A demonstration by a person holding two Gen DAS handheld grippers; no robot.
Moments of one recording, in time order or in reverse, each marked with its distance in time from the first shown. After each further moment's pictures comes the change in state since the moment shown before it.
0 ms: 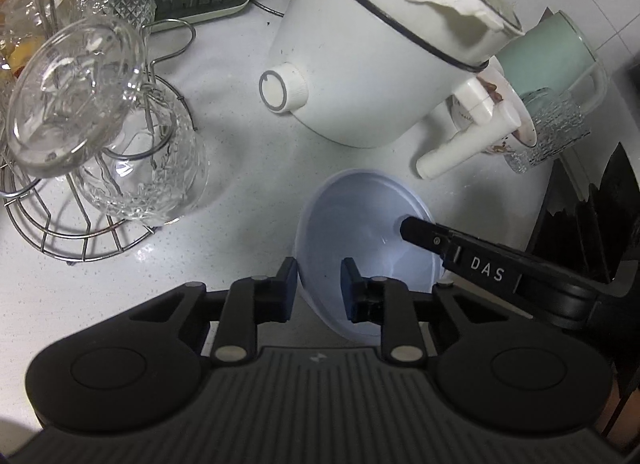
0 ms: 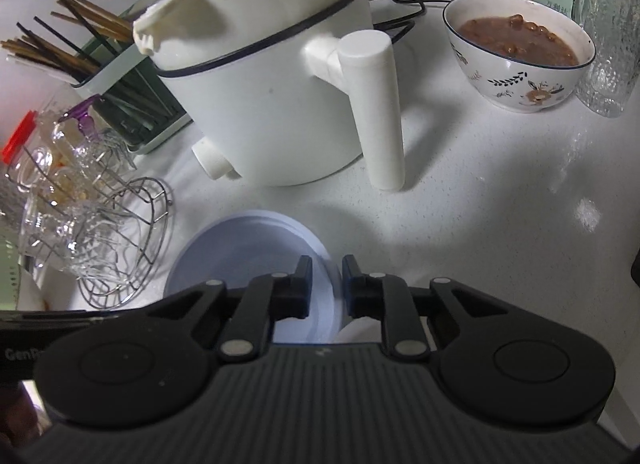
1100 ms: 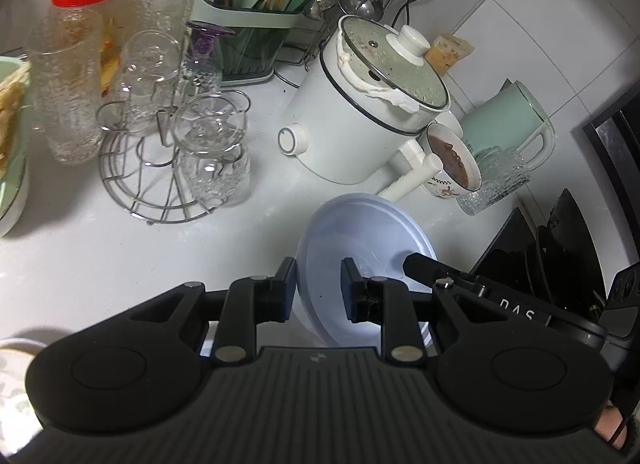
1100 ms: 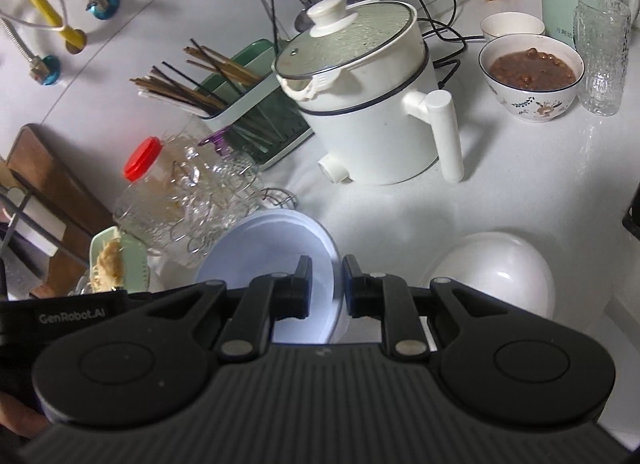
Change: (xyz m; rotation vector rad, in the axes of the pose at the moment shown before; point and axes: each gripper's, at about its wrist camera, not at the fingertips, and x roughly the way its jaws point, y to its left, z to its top) left arm -0.148 0.000 -0.061 -0.078 -0.178 -0.028; right arm -0.119 0.039 -0.032 0.036 -0.081 0.195
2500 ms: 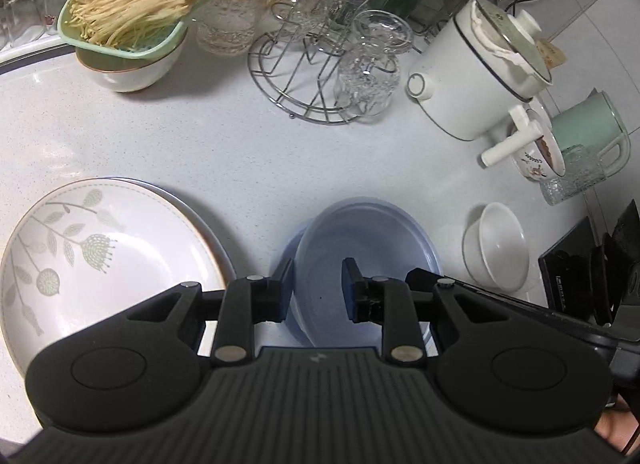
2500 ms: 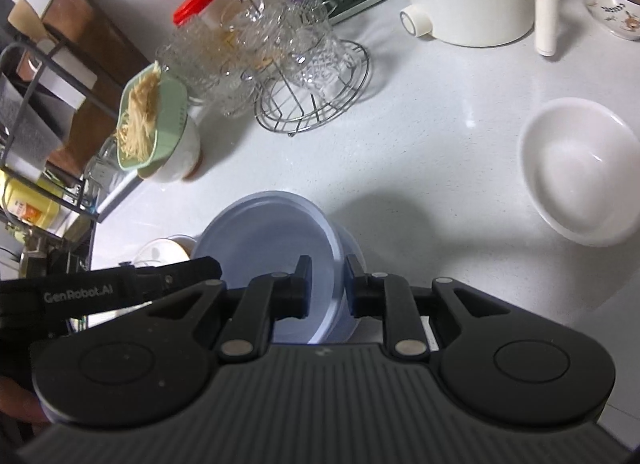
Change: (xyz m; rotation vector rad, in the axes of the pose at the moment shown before) left arm -0.034 0.063 -0.091 -0.193 0.038 0.220; right arm 0.035 0.038 -0.074 -0.148 0.311 0.096
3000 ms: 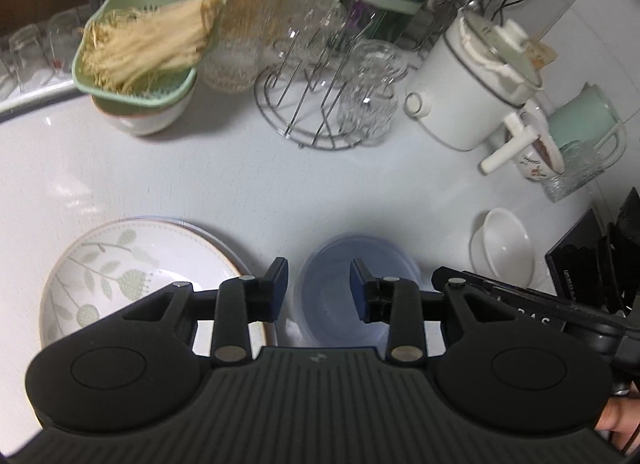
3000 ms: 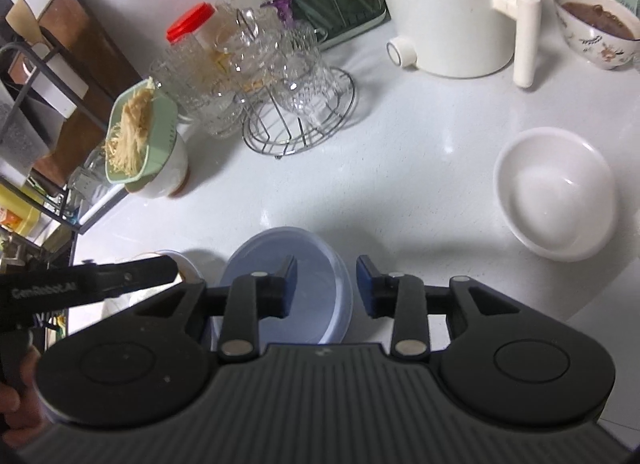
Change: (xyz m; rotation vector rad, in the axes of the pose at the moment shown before) left arm -0.031 0.002 0.006 0.089 -0.067 0.021; right arm -0.021 0.010 -0.002 -0.017 -0.087 -0.081
